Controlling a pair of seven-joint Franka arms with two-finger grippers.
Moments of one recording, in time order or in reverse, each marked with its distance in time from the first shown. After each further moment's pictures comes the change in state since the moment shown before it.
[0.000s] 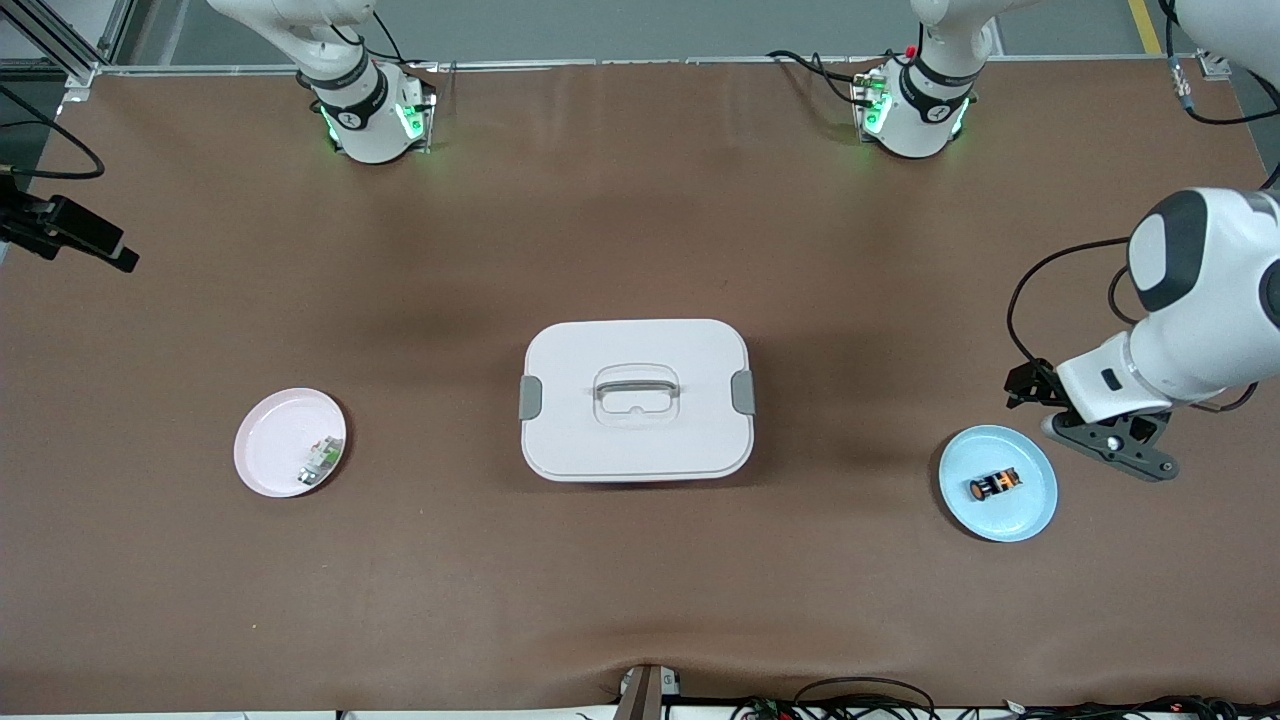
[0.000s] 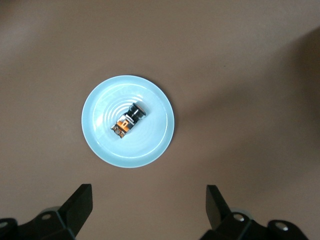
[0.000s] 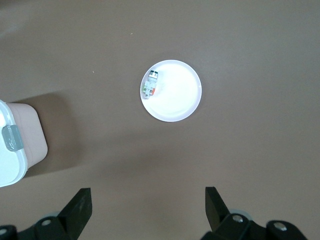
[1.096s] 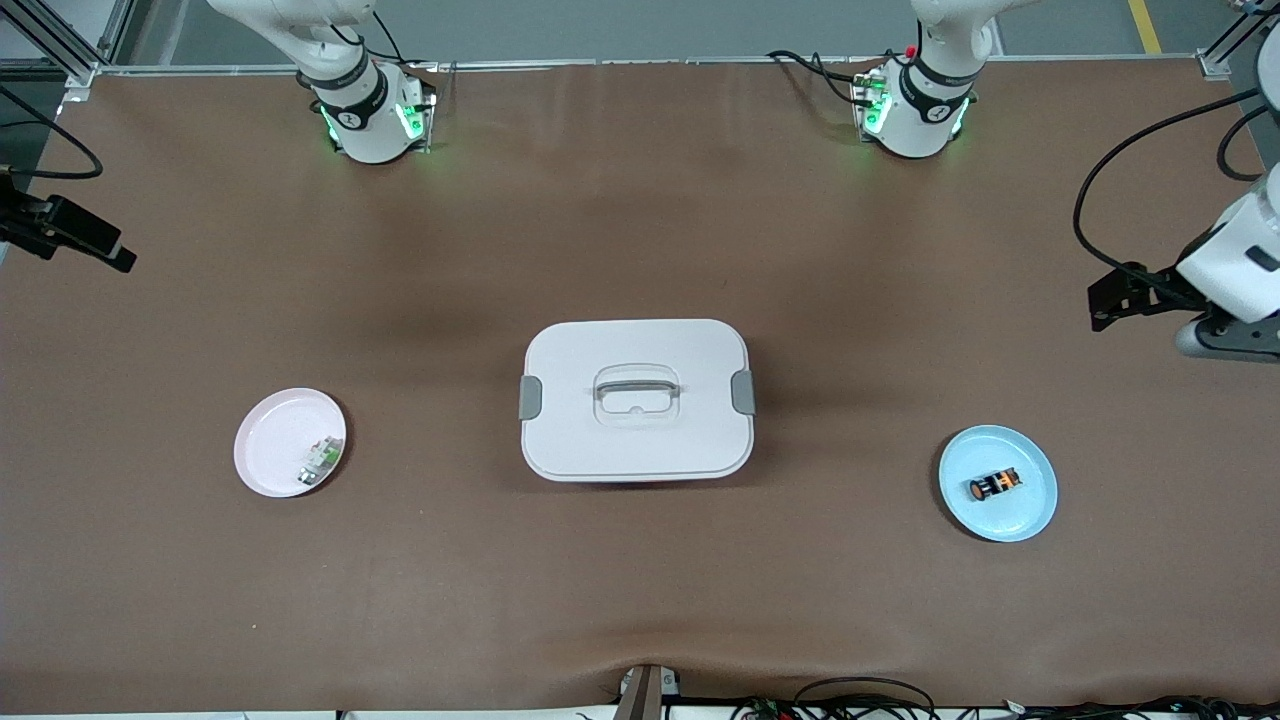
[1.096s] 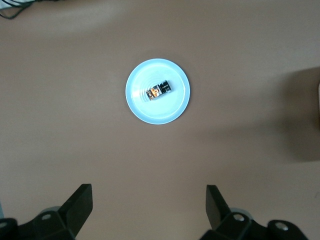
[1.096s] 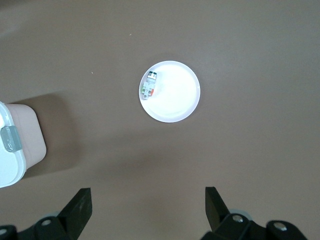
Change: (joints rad) left arm -0.005 -0.189 -0.004 0.196 -0.004 -0.352 -0.243; right arm -0.001 0.001 0.000 0.004 -0.005 0.000 0.000
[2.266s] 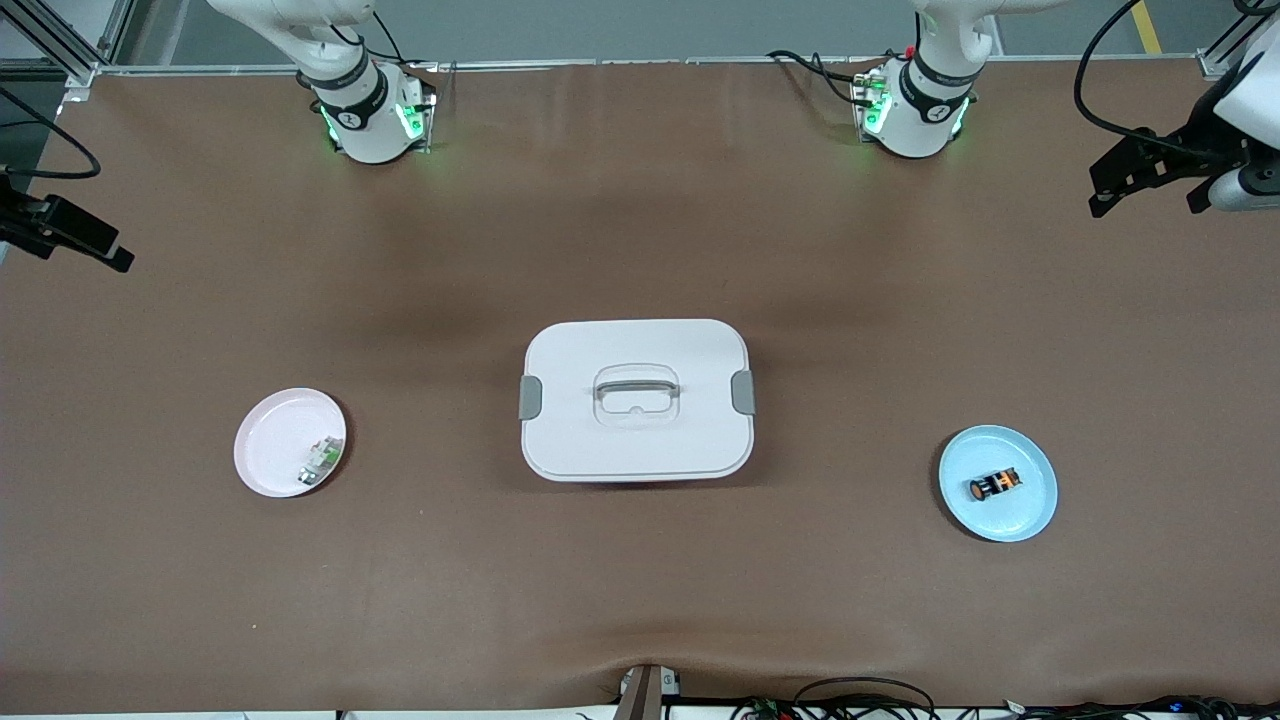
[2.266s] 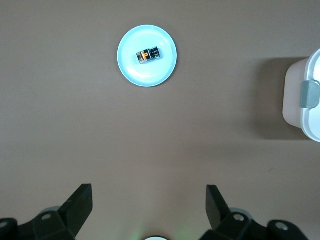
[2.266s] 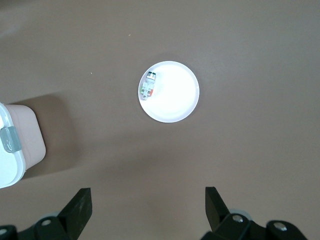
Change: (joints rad) left arm -0.266 -0.268 0.293 -0.162 -0.136 -0.114 -0.131; right arm -0.003 0.000 0.000 0.001 -0.001 -0.001 0.000
